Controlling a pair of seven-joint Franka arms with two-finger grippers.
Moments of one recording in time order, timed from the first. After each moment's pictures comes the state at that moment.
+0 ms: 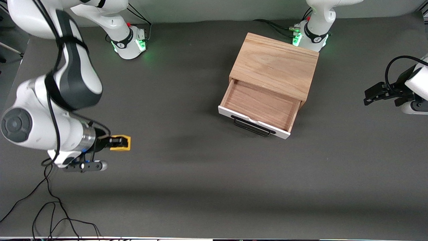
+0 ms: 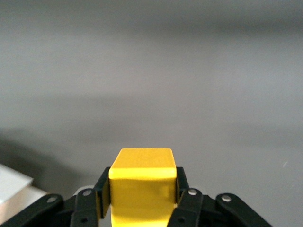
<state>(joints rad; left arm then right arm) 0.05 0.02 -0.07 -1.63 -0.02 1.64 0.03 0.14 0.51 0.16 -1.16 0.08 1.56 0.31</state>
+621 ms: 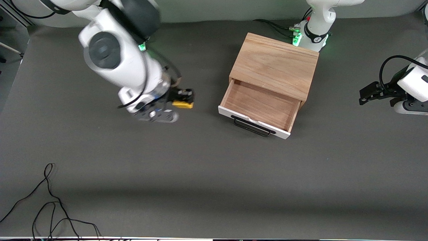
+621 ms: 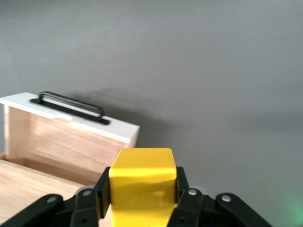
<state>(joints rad) -0.03 0.02 -0.01 -1.63 -0.02 1.64 0.03 0.27 0.51 0.50 -1.11 0.02 1.59 0.91</state>
